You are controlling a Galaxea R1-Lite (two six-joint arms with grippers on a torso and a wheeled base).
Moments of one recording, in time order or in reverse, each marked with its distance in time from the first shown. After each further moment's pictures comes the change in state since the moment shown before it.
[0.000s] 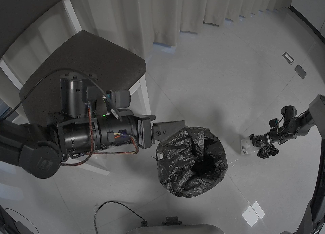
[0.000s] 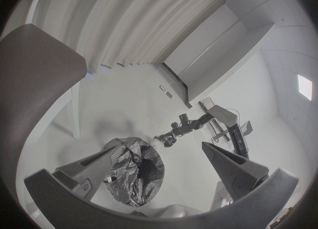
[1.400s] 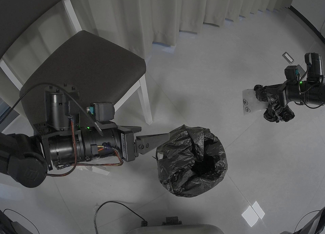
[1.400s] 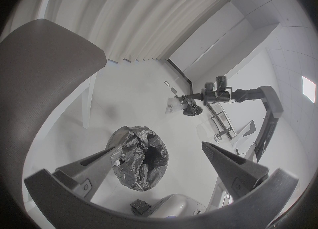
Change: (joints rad) left arm 0.037 -0.069 0.118 0.004 0.002 0.001; right arm 0.246 -0.736 0.180 0.070 0.001 -0.008
